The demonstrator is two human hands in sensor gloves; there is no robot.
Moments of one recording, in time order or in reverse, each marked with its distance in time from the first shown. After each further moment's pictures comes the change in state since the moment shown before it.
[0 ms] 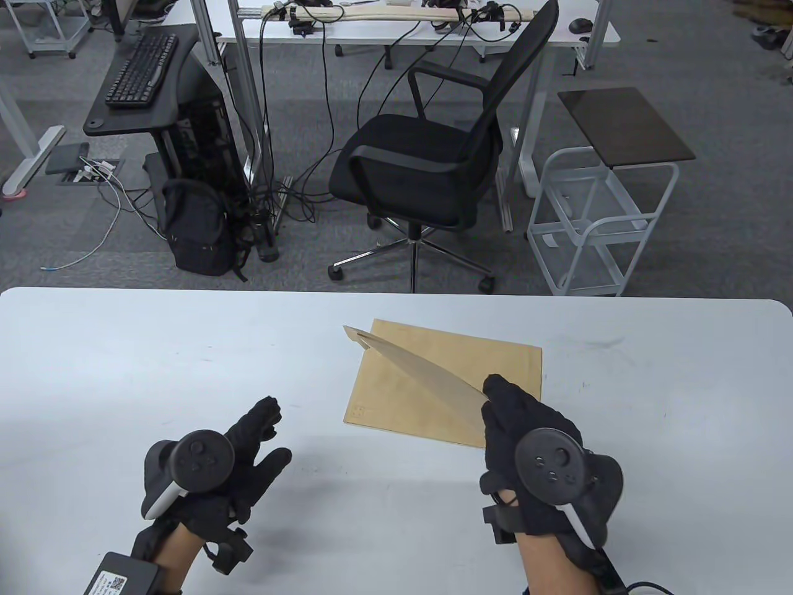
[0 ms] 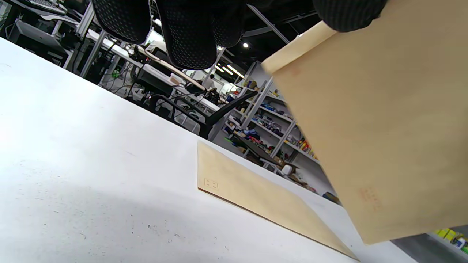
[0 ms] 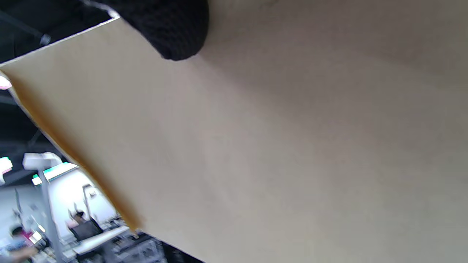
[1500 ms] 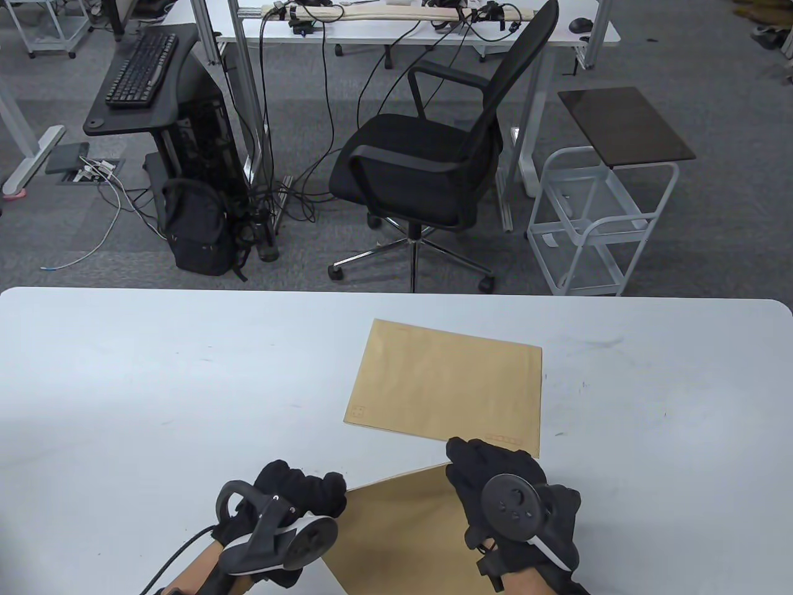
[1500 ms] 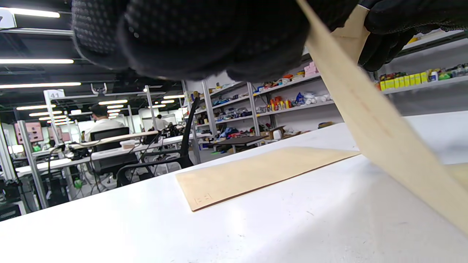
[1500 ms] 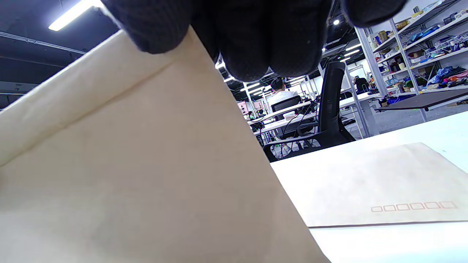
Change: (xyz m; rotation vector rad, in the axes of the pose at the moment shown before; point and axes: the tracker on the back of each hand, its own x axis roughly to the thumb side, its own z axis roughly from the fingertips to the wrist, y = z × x) left_hand 0.106 -0.051 0.024 0.051 -0.294 -0.688; right_hand -0.022 0.058 0.057 0.250 -0.152 -0.082
